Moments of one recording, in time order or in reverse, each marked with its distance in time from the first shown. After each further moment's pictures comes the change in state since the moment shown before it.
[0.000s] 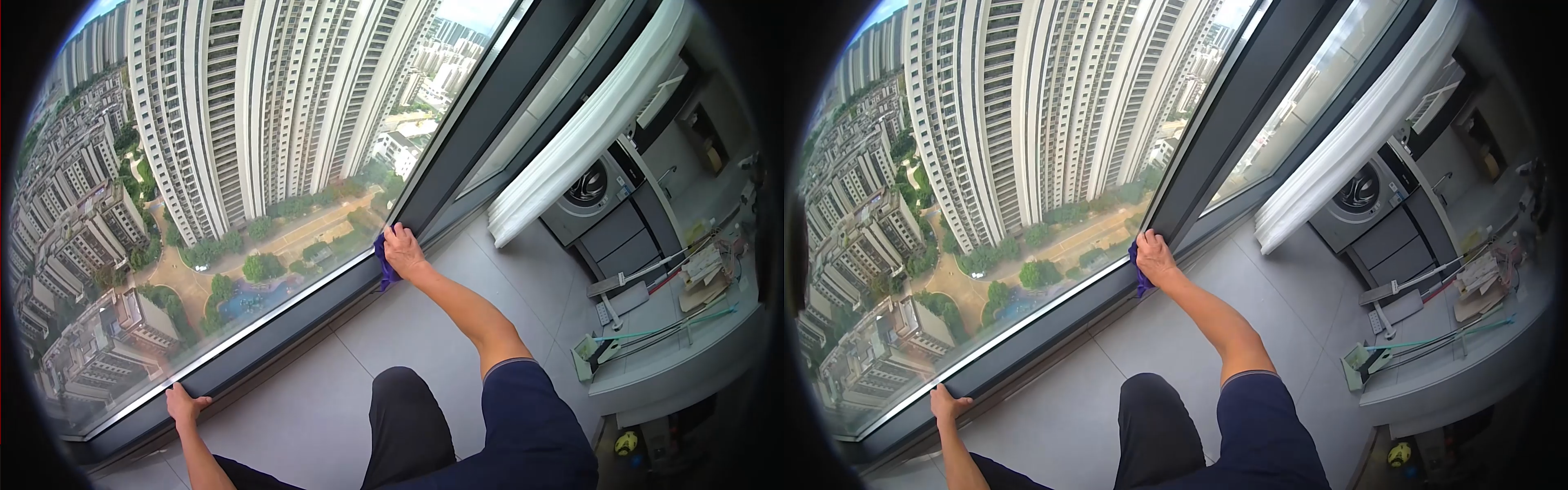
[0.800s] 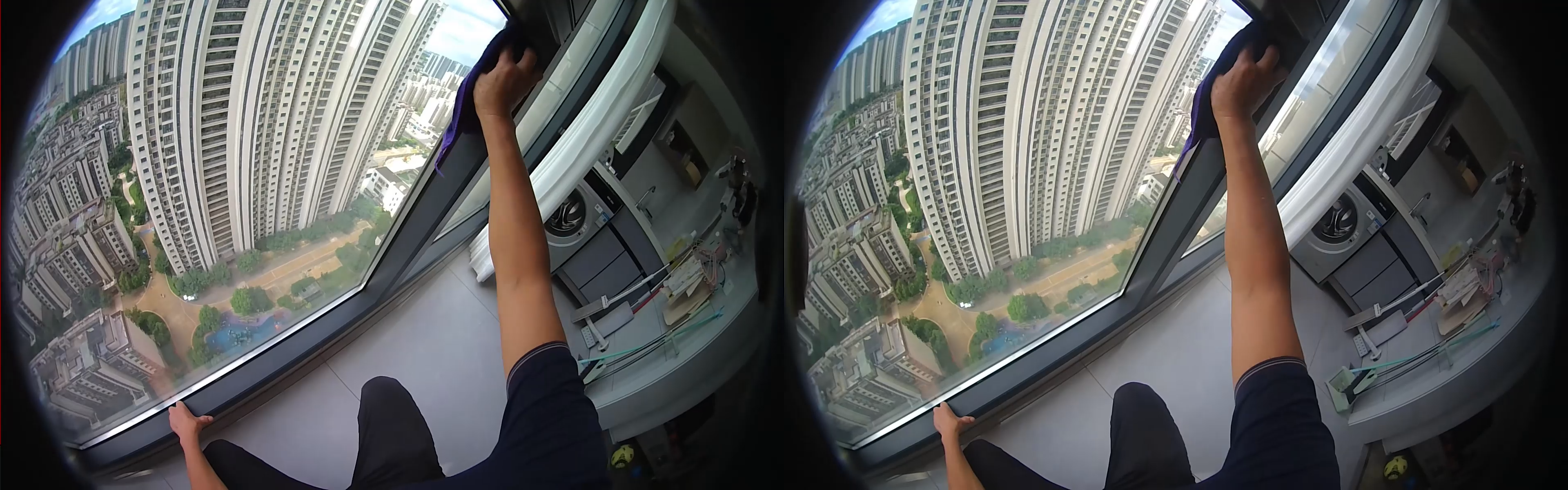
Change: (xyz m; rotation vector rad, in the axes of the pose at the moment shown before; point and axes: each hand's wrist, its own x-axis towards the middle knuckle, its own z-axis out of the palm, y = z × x) left_hand 0.003 -0.003 0.008 -0.067 0.045 0.044; right_hand 0.182 0.320 -0.320 -0.217 1.049 0.720
